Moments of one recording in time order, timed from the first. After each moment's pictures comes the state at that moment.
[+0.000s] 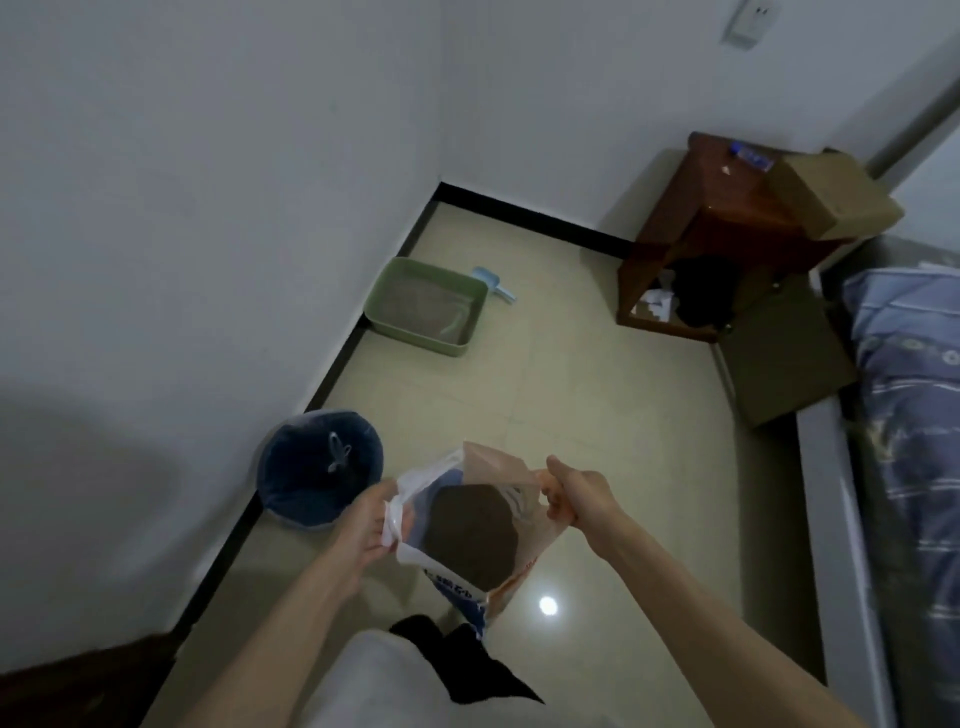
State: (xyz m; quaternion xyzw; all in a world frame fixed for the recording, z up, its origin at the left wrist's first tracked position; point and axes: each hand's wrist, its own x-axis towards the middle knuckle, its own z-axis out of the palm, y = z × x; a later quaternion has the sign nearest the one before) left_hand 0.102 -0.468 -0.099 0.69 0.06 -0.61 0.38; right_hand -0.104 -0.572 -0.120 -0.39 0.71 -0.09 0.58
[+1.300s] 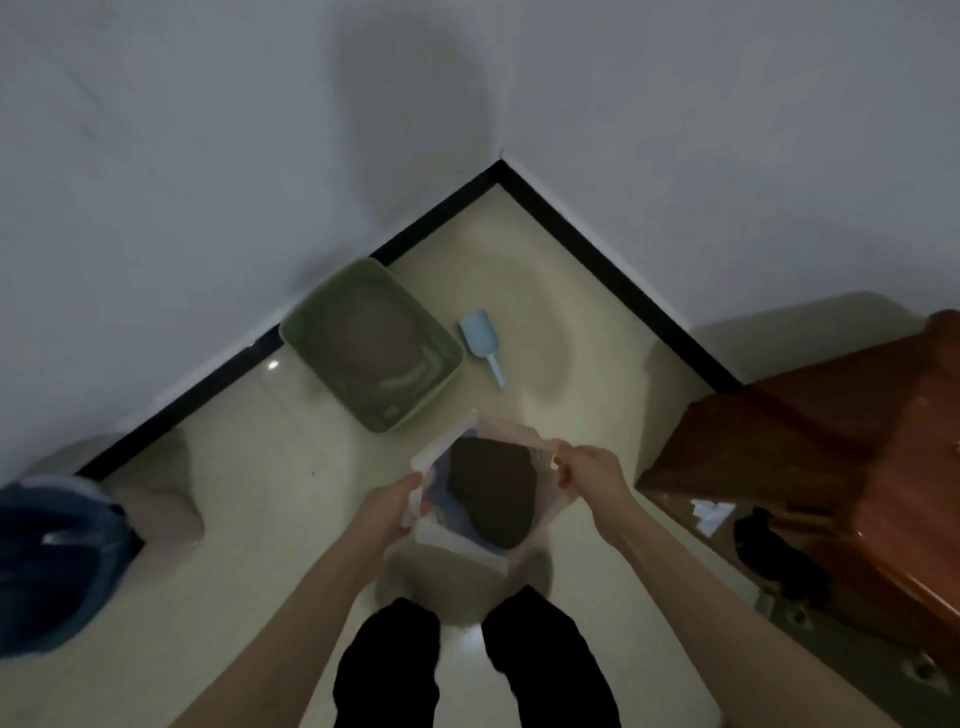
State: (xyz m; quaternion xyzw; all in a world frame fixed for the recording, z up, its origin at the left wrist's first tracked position) left_hand 0.020 -1.133 -0.339 0.70 0.22 -0.55 0.41; right_hand -0.109 -1.314 -0.330 -0.54 0.62 0.07 0.56
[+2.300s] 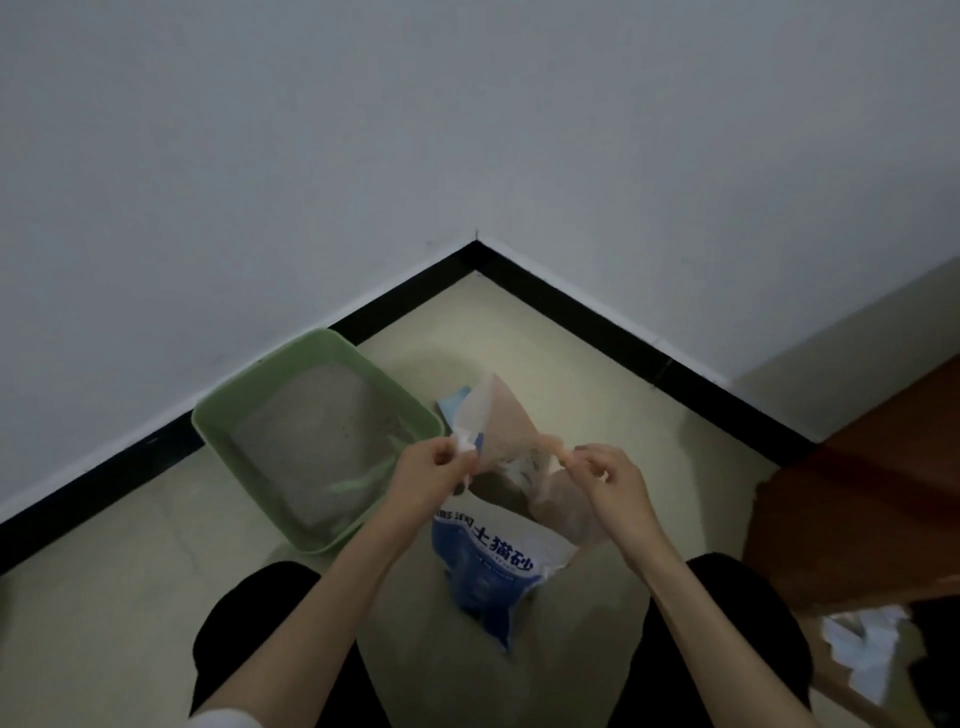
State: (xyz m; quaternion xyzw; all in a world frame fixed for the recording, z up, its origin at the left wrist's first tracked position) left_hand 0.042 -1.238 -0.595 0.76 -0.23 -0.34 0.50; right_hand -0.108 -1.366 -0.594 -0.74 0.46 -0.15 0.48
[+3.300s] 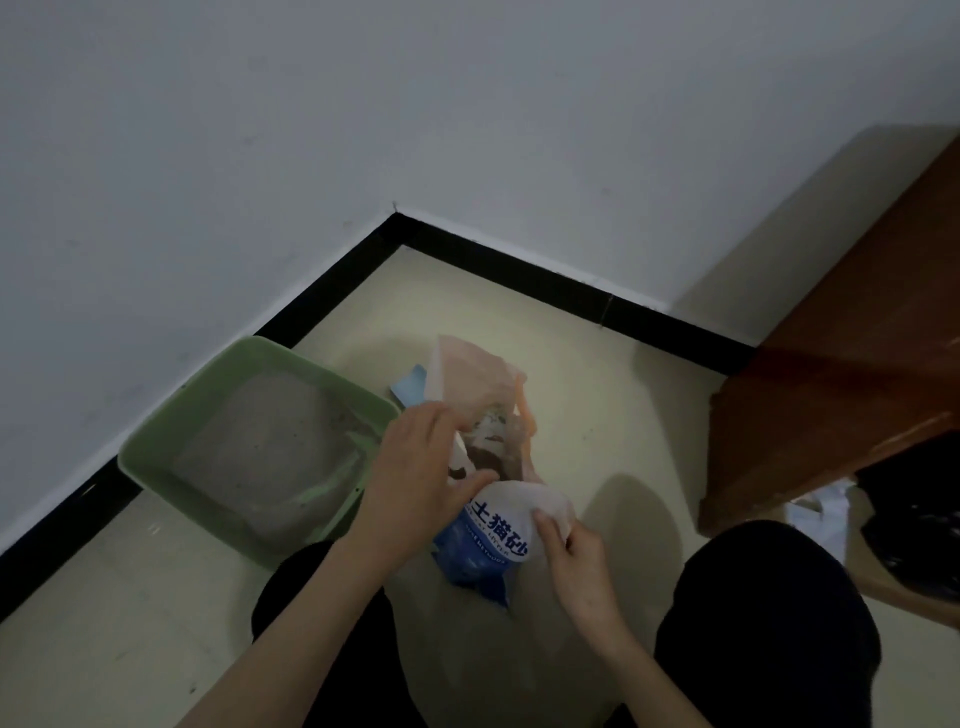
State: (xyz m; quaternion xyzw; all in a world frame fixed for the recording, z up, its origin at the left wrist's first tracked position) left_hand 0.024 -1.242 -0.598 0.73 -0.63 0.02 0.27; right_hand -0.151 -1.284 -0.668 -0.61 0.53 -0.21 0.55
